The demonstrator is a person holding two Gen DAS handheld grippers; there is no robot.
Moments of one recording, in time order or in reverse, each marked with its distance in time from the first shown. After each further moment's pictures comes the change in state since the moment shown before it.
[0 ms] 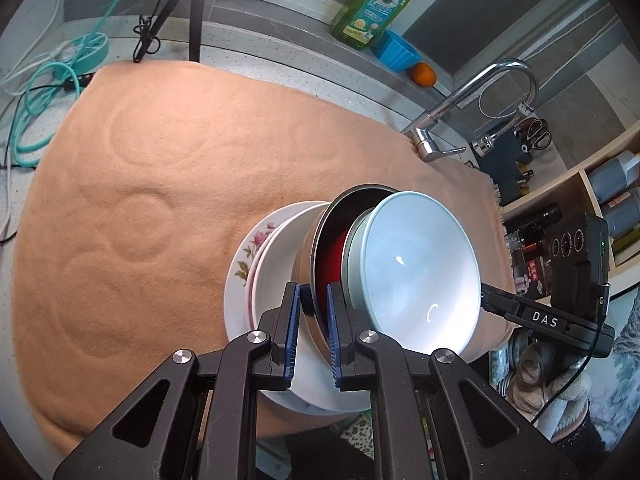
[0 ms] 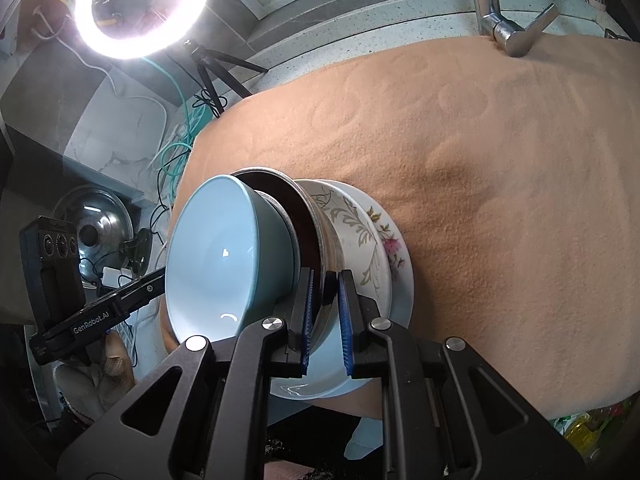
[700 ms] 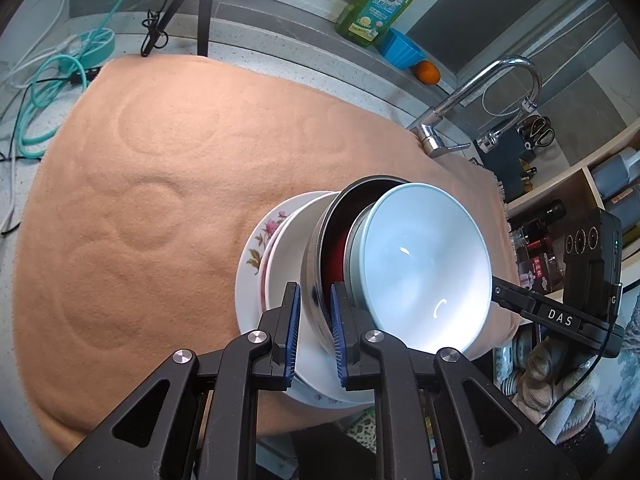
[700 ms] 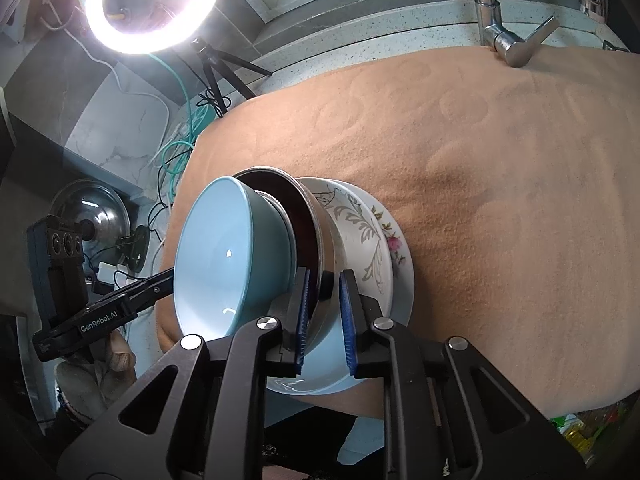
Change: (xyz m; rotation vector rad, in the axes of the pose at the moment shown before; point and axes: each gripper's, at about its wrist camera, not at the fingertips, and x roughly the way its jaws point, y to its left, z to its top) left arm -0.002 0.008 -0.008 0.004 -0.005 0.008; right arm -0.009 0.008 -0.011 -0.037 -0.038 -0.035
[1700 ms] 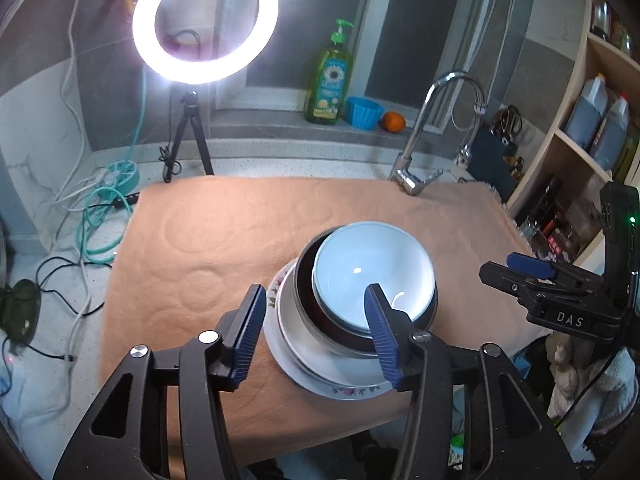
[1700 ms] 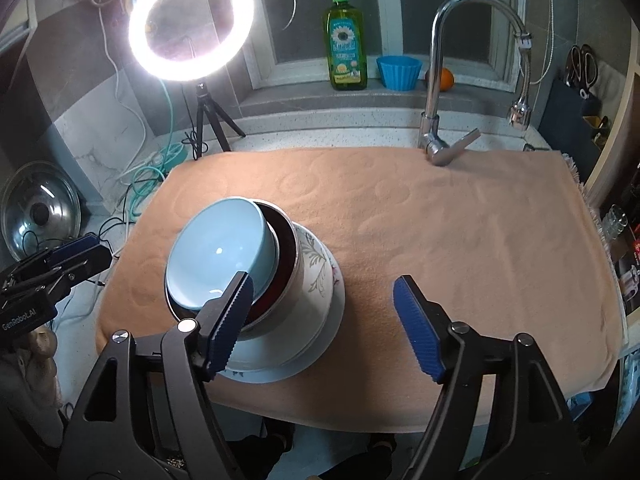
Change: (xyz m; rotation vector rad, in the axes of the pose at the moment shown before) left arm -0.079 -0.056 -0.040 0.274 -0.317 0.170; right arm -0.085 0.050 -0.048 -0.175 -0.314 -0.300
